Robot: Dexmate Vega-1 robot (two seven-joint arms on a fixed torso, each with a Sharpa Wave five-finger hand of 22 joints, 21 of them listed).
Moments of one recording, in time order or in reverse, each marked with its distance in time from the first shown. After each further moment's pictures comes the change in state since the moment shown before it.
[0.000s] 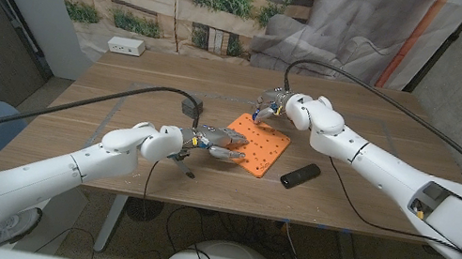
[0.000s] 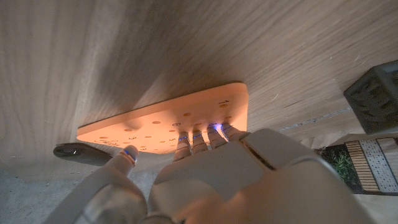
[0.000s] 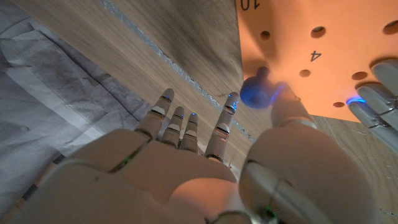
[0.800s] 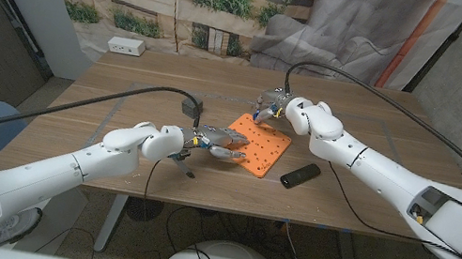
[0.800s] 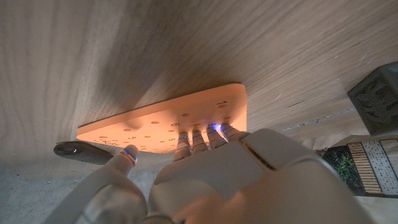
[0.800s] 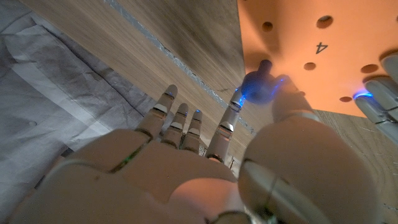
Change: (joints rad) left arm -0.010 -0.006 0.006 0.013 -0.008 -0.005 0.000; left_hand 0.000 0.000 0.016 -0.008 0.000 0.001 0.001 0.000 0.000 0.000 0.000 -0.003 0.000 -0.001 -0.002 0.001 -0.005 0.000 0.000 0.004 0.000; right arm -0.023 -0.001 0.003 0.004 -0.008 -0.010 -0.077; right_hand 0.081 0.002 0.012 0.004 -0.023 0.159 -0.034 0.089 0.009 0.082 -0.050 0.007 -0.005 0.062 -0.054 0.028 0.005 0.070 -0.020 0.000 0.000
